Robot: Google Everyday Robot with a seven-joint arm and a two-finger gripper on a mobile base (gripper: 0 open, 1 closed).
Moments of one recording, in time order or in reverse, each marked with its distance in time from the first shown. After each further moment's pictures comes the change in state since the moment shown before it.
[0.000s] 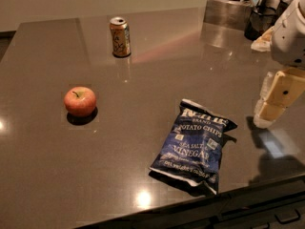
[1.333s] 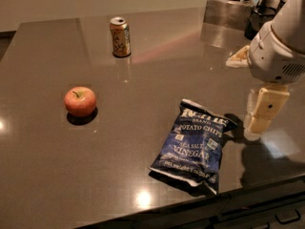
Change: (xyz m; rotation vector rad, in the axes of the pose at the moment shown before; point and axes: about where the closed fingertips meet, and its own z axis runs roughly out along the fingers) arm -0.015 0.016 0.038 -0.110 -0.044 -0.171
